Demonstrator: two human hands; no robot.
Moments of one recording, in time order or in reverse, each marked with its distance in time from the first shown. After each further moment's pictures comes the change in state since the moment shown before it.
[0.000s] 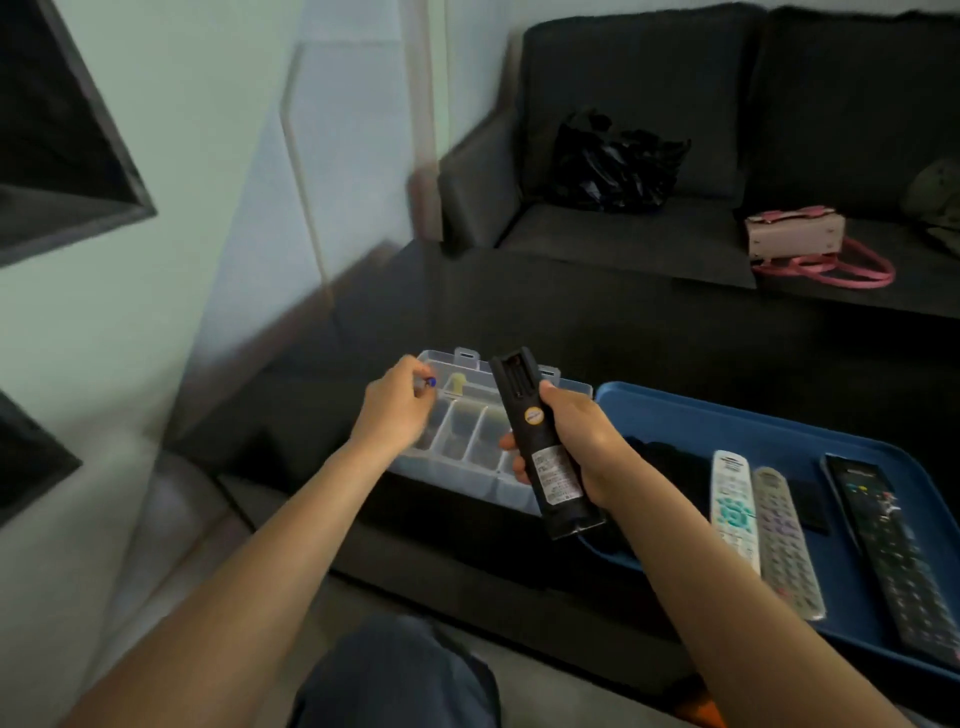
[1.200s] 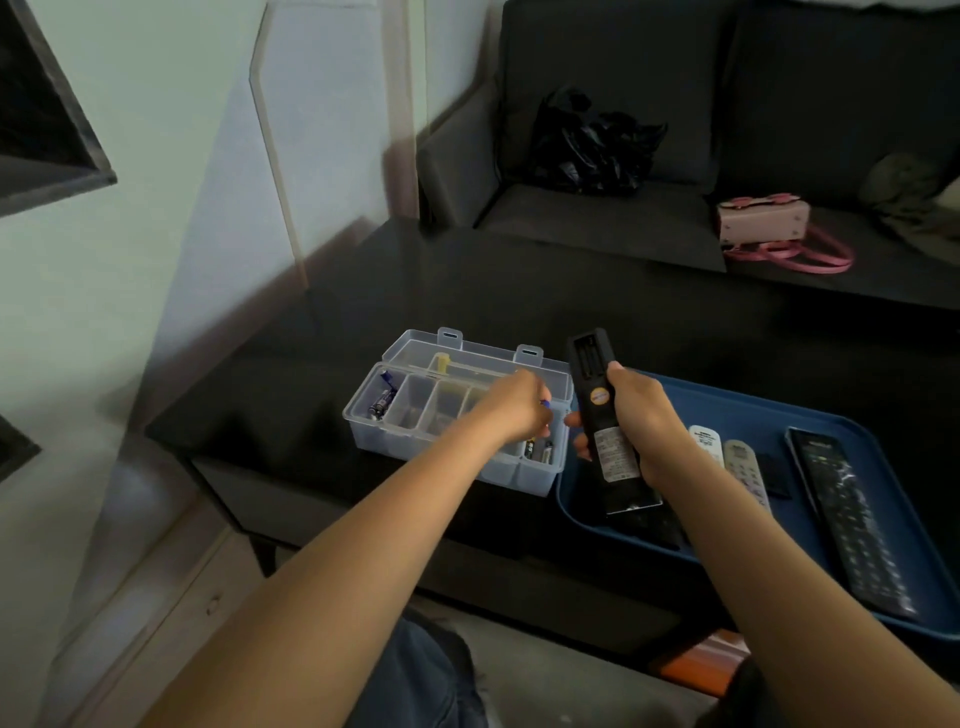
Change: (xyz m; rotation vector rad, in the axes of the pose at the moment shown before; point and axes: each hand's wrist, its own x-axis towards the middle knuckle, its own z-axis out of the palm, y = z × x) left_hand -0.014 0.076 0.069 0.053 -0.537 0.053; right_hand -0.010 0.001 -0.046 -0.055 0.306 -0.113
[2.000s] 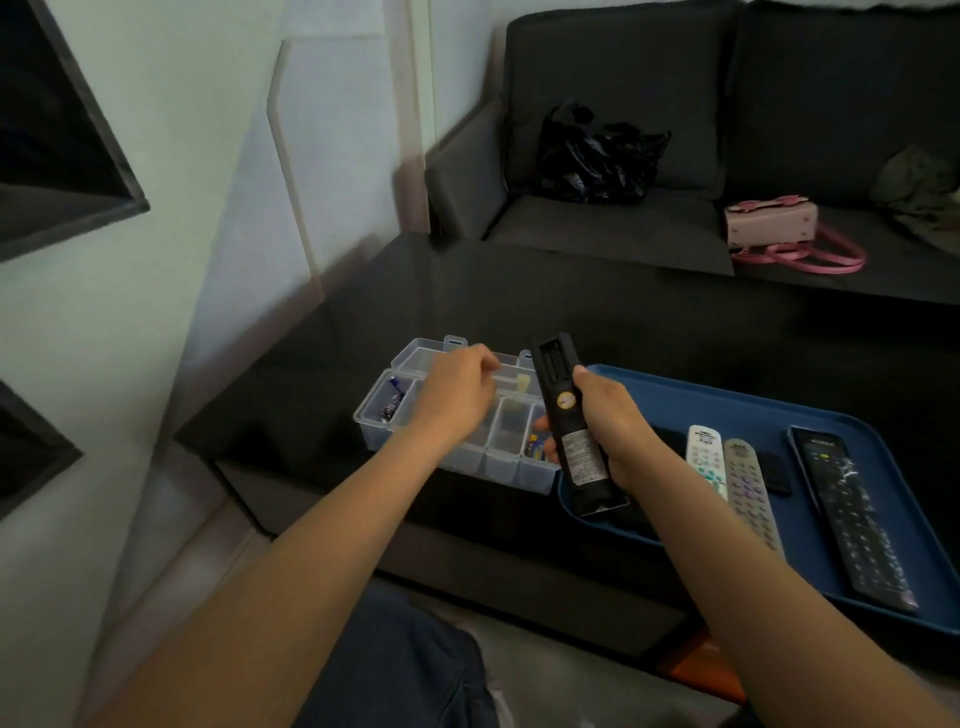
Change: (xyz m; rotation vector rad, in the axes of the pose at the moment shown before) left_hand -0.025 -0.028 -0.030 0.088 0.452 0.143; right_hand -0.017 -0.001 0.017 0.058 -0.120 0.031
